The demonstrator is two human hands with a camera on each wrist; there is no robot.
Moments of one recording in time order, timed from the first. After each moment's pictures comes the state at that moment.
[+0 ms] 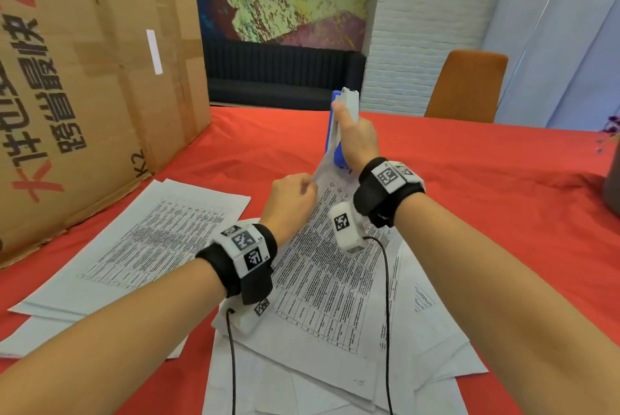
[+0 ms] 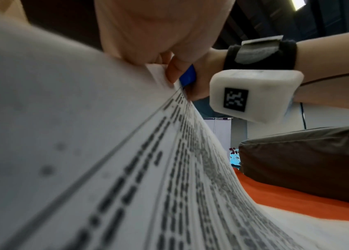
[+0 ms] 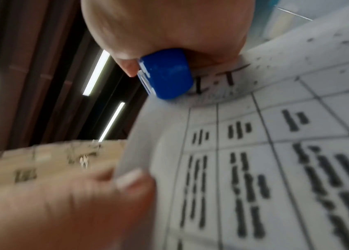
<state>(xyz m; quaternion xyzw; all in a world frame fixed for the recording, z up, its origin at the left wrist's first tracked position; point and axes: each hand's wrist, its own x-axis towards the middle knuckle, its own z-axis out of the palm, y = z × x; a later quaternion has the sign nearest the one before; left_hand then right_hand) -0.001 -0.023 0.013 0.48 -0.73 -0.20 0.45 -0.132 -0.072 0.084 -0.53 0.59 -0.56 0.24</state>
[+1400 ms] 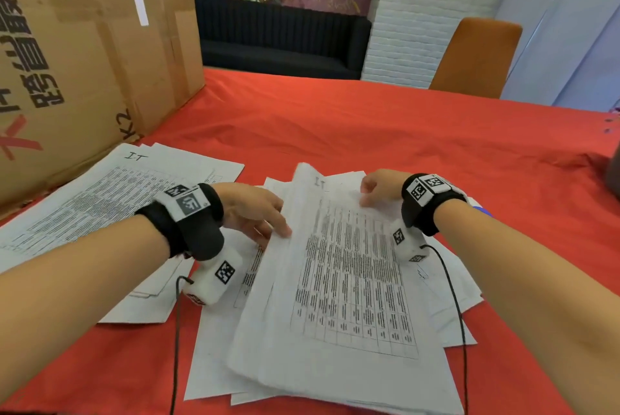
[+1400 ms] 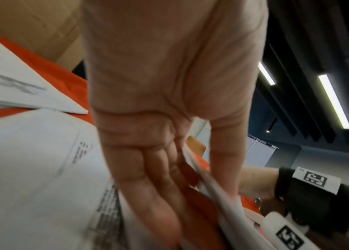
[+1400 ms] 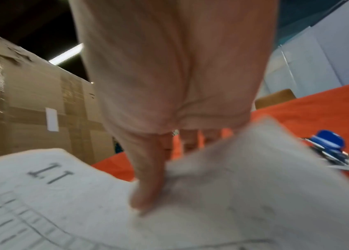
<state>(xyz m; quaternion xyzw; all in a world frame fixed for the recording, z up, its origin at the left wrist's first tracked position) 0.048 -0.034 -0.013 0.52 -0.63 -0.57 0.03 -0.230 -0.066 -0.013 -0.71 0.69 0.05 0.13</state>
